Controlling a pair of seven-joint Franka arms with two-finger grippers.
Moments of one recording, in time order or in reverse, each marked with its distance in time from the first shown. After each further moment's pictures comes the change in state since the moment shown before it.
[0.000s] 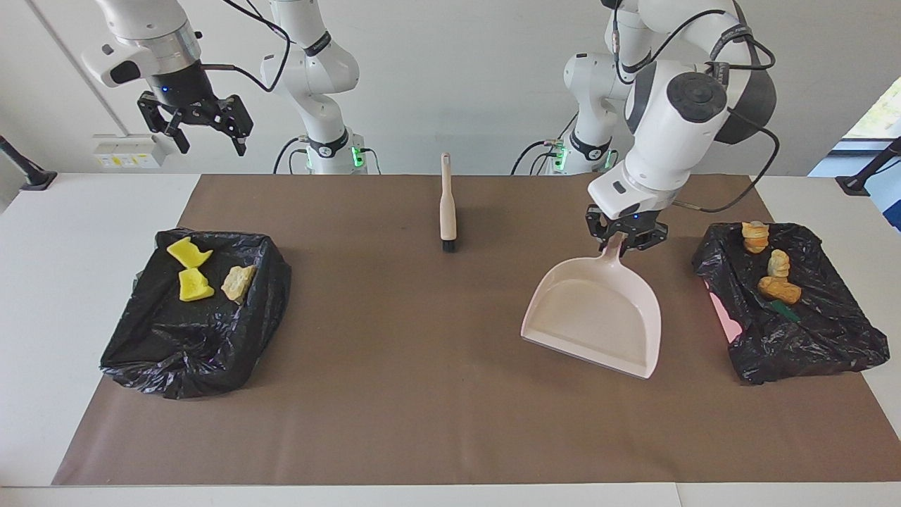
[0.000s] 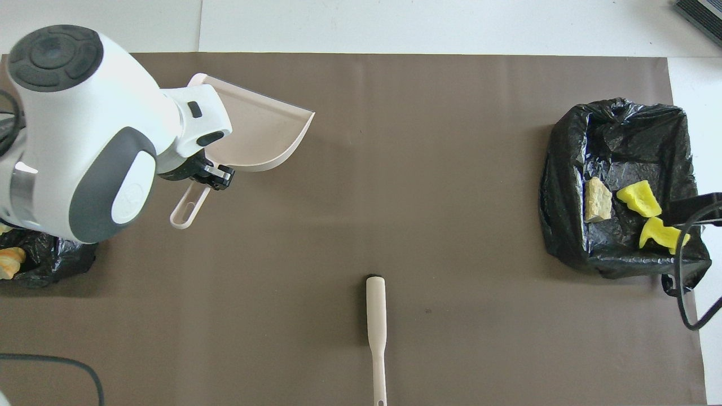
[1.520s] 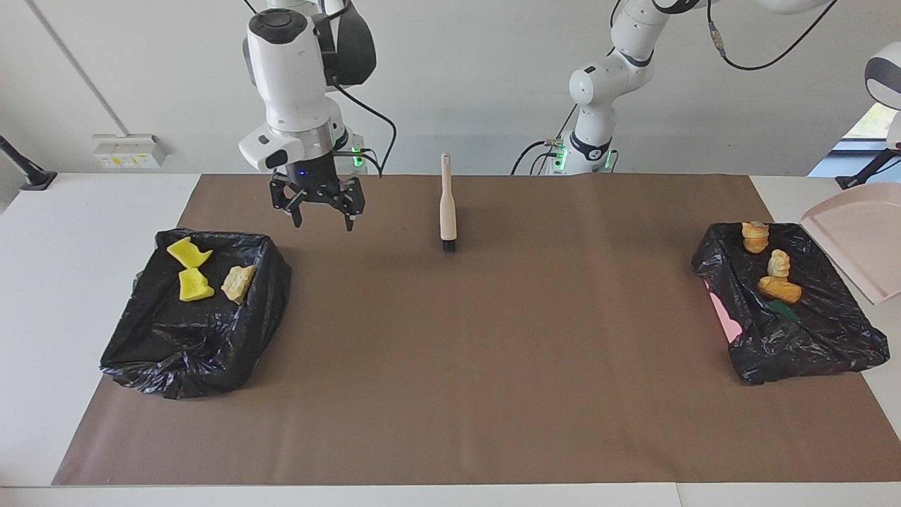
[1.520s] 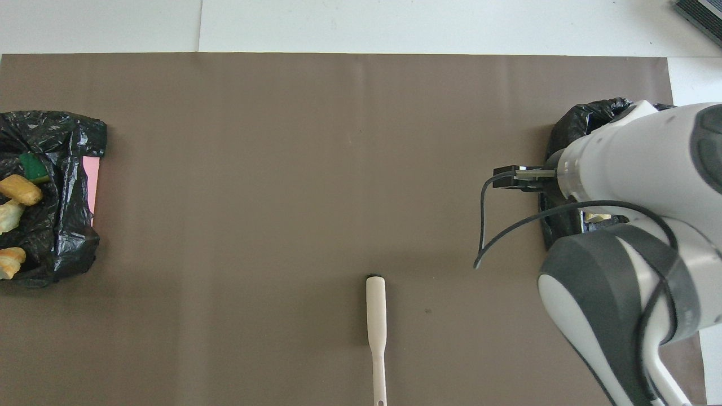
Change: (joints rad) left arm 0.768 -0.071 0.020 -0.013 0.640 0.256 1.667; right arm 0.121 0.059 0.119 -0.207 -0.017 0.417 0.333
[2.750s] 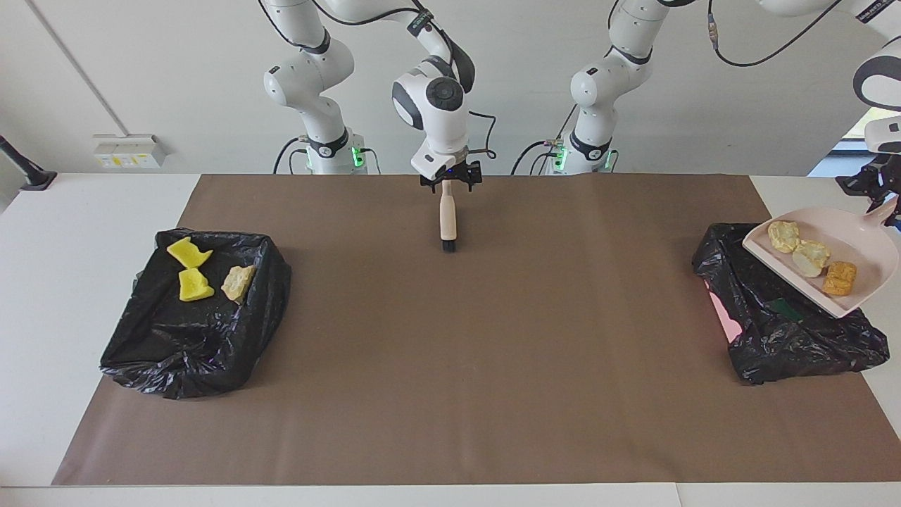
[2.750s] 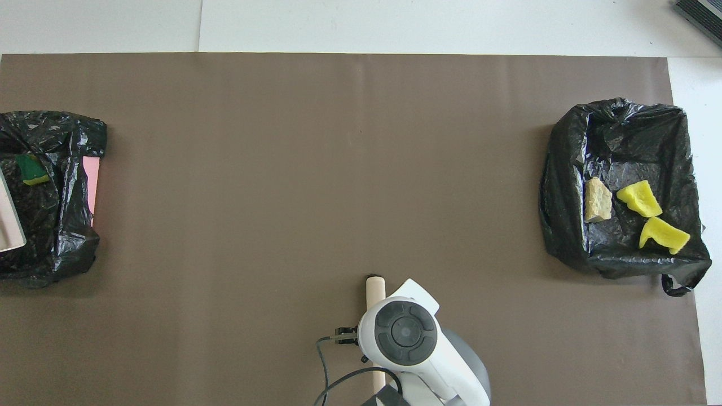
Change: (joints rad) left arm 0.097 -0.044 0.018 -0.181 -0.368 0.119 0.067; right arm 0.517 0.014 0.019 -0.474 0.241 0.274 0.341
